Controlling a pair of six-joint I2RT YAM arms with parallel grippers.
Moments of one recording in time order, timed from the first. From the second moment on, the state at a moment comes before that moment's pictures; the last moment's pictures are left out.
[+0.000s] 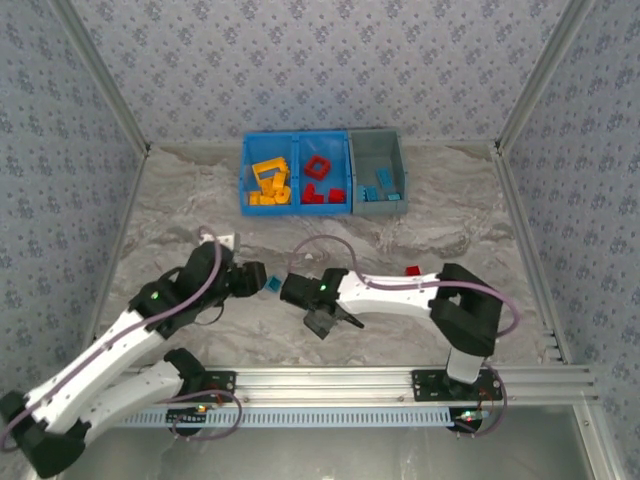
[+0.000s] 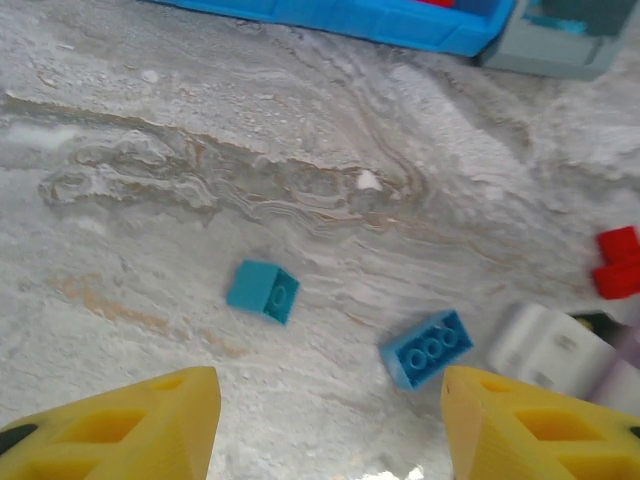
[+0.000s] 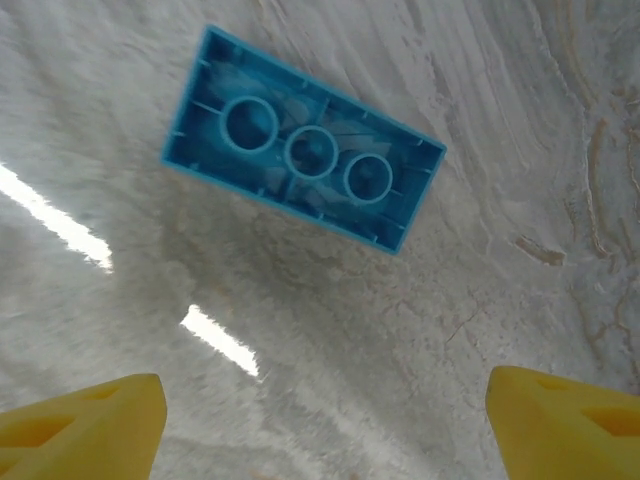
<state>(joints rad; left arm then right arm) -0.74 0.73 0.76 -0.75 -0.14 -0.71 1.18 1.78 1.18 -0.89 0.31 0.31</state>
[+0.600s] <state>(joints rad) -0.74 0.56 0.68 -0.79 -0.02 -0.78 0.90 1.96 1.35 -0.77 0.15 0.20</state>
